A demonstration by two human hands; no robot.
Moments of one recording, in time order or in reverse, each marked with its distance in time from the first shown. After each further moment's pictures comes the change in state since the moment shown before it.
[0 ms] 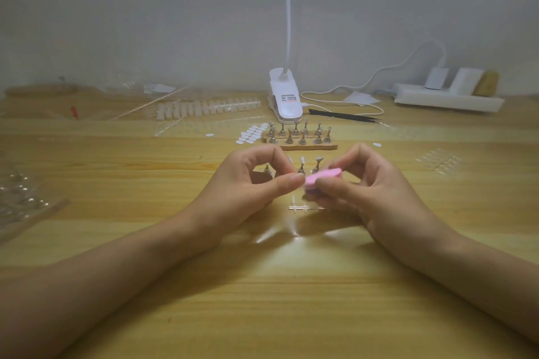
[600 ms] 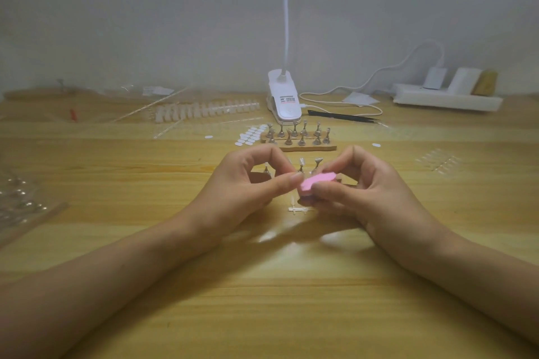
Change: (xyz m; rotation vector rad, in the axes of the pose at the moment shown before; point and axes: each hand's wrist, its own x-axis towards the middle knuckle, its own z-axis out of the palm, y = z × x) left_hand 0.001 -0.002 0.000 -0.020 -0.002 0.019; right_hand -0.002 0.000 0.000 -0.010 -0.028 -0.013
